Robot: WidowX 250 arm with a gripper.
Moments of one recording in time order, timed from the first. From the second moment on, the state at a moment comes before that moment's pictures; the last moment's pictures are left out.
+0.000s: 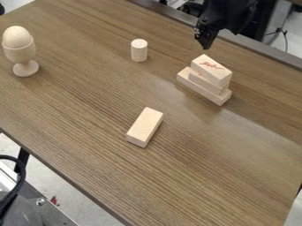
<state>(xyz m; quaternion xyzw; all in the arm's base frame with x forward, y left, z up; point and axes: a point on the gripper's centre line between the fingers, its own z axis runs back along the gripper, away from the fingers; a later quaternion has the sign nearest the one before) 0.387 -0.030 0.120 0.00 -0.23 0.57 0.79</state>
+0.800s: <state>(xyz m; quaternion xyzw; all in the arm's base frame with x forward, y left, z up) 0.340 -0.041 0.106 -0.03 -0.20 0.43 0.88</state>
